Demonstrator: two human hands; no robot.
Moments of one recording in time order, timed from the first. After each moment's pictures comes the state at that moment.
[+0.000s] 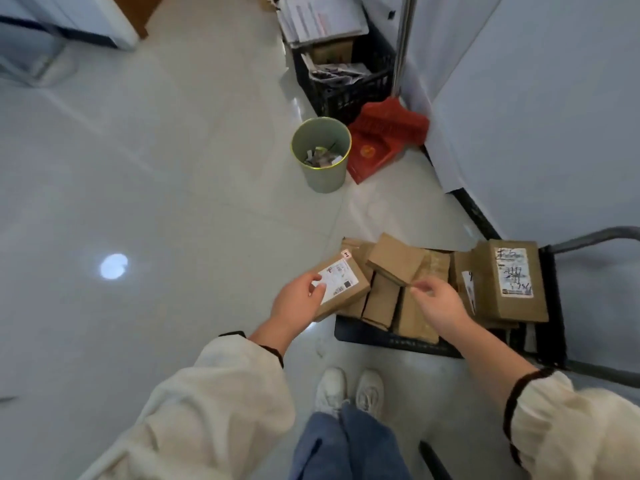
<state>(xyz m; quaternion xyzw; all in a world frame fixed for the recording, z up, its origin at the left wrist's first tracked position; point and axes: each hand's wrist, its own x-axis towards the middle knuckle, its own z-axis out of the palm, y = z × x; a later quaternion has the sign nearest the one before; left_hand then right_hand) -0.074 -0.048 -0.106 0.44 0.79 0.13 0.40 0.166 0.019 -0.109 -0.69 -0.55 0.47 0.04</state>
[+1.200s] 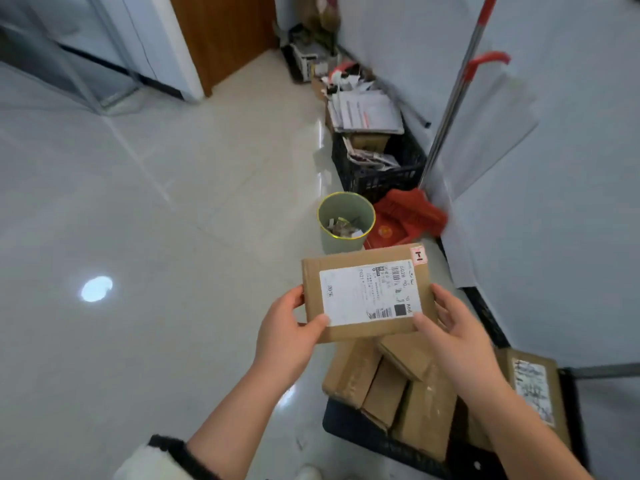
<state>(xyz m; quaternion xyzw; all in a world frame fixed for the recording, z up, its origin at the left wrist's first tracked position) -0.102 -0.039 -0.024 0.31 0.77 0.42 0.36 0.092 0.044 -0.002 -0.57 -0.59 0.51 0.26</state>
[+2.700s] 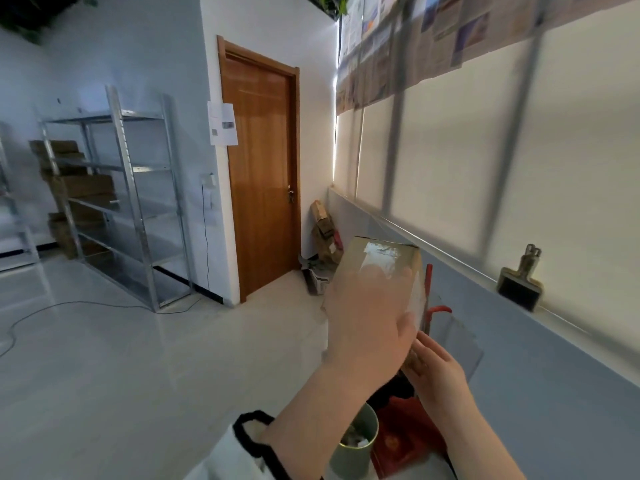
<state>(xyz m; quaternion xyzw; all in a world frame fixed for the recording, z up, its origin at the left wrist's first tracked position) -0.045 -0.034 0.393 0.61 0.64 0.35 -0.30 0.062 0.061 0.297 -0.28 -0.39 0.72 0.49</state>
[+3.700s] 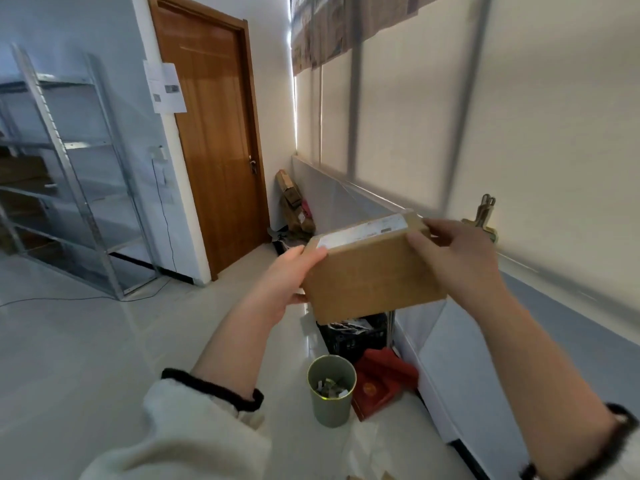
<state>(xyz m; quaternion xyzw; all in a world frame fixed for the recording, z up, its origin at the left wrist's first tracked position) -0.106 -0.011 0.387 0.41 0.63 0.53 0.39 0.109 0.026 0.426 -0.46 -0.71 0.20 0.48</state>
